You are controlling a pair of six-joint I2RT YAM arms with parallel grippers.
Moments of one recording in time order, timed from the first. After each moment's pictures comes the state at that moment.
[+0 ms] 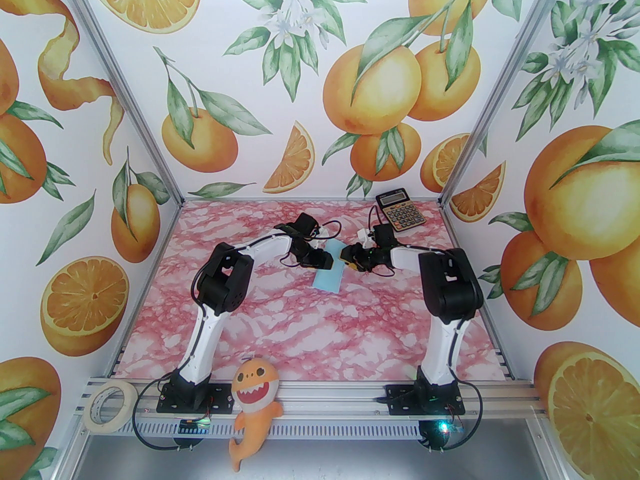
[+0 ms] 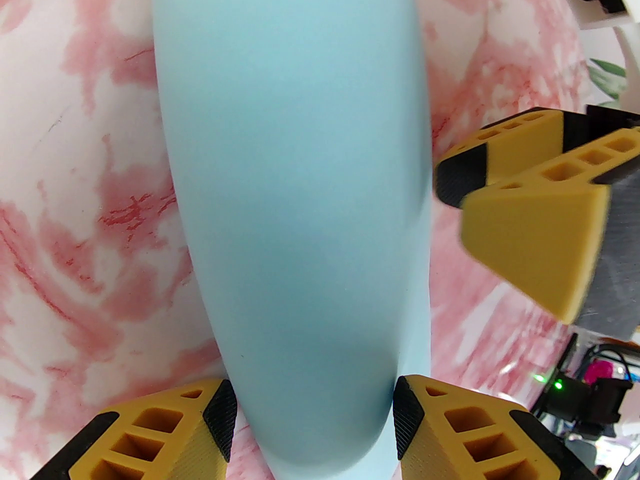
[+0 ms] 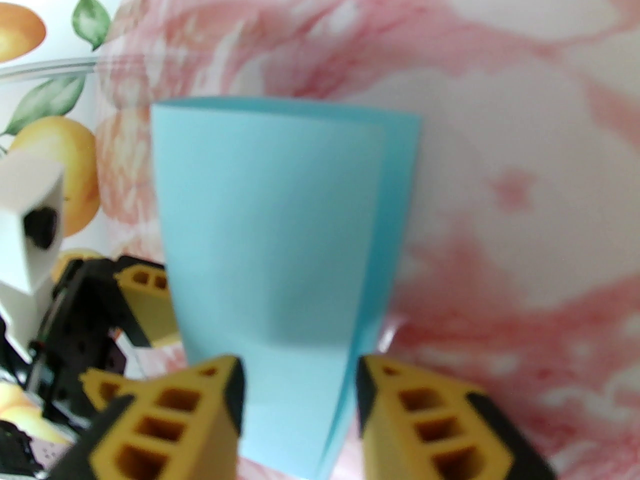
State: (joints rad) left arm -0.58 2.32 1.80 -0.65 0.48 -0.28; right arm 0.15 1.99 1.13 -0.10 -0.69 0.62
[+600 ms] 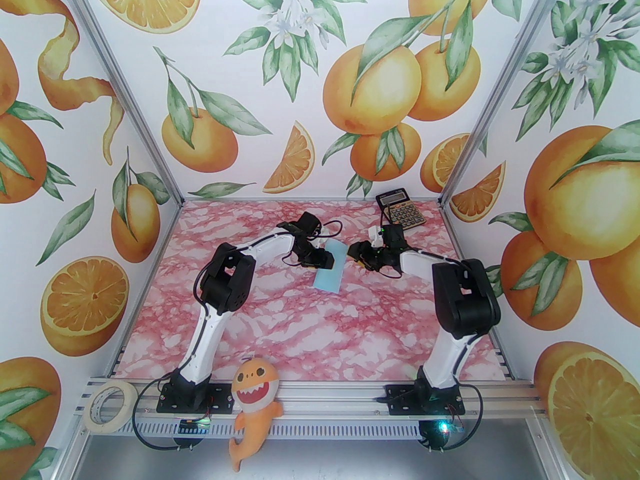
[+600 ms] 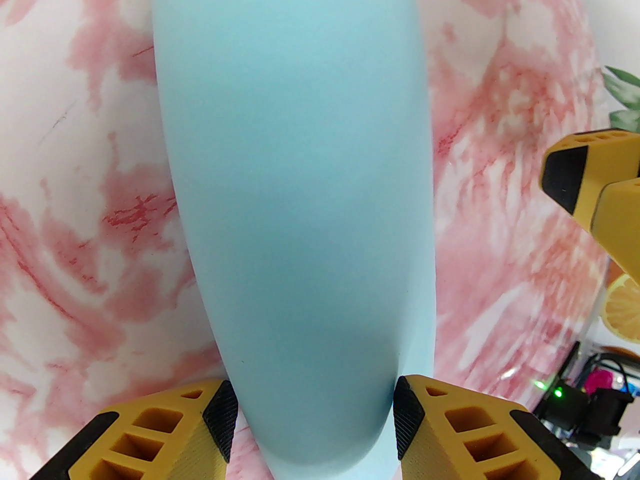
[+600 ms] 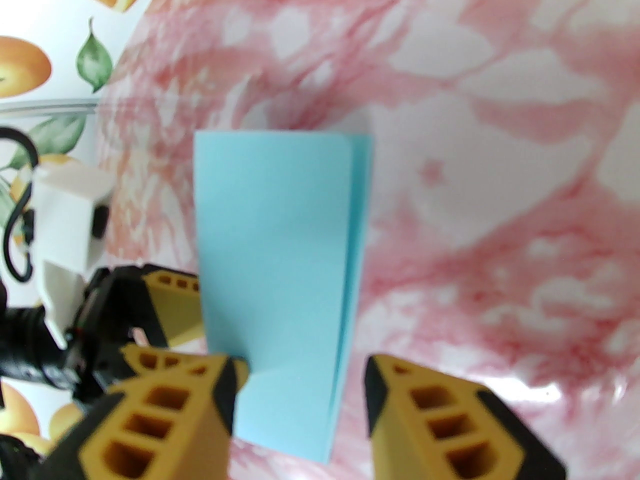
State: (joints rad) left arm -0.59 2.35 1.87 -0.72 0.43 -0.30; right arm 0.13 1.86 1.04 -0.05 -0.60 0.68
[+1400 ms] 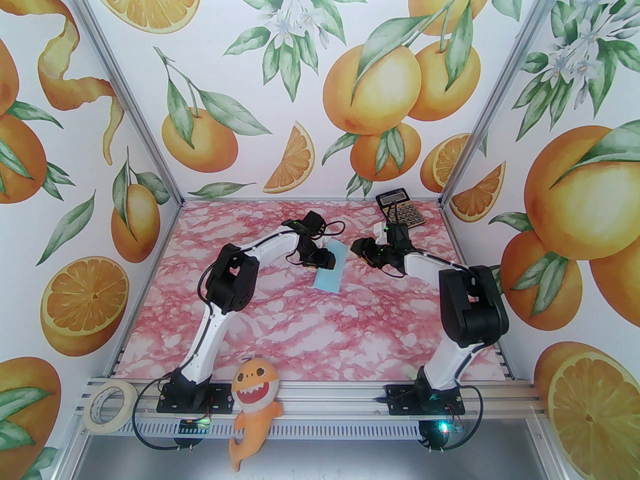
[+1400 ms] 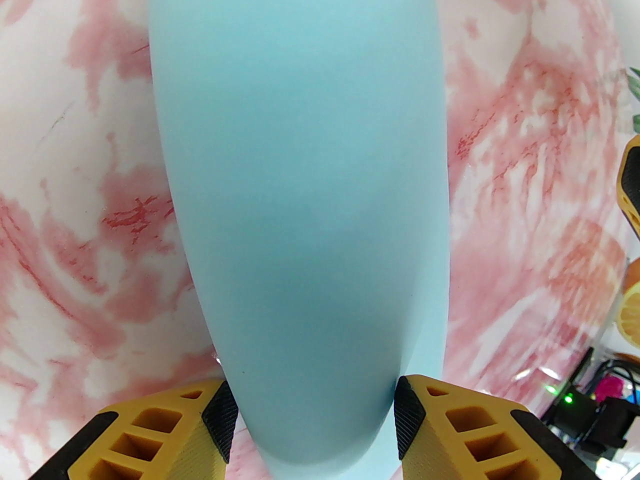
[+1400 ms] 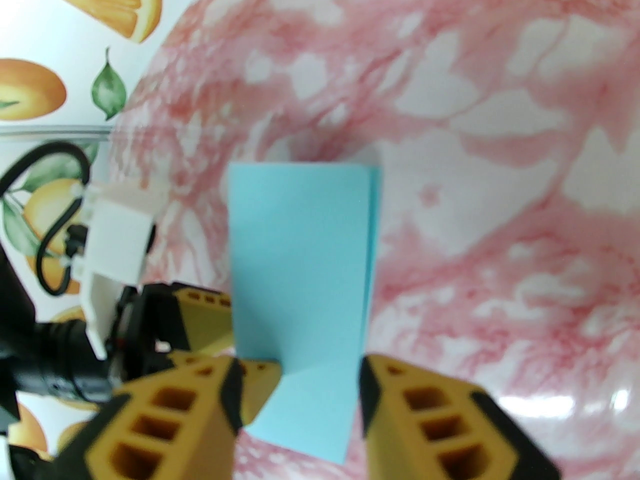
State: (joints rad) left arm -0.61 2.40 1.97 -0.83 0.37 -0.28; right arm 0.12 1.79 1.00 -0.01 -0.57 0.73
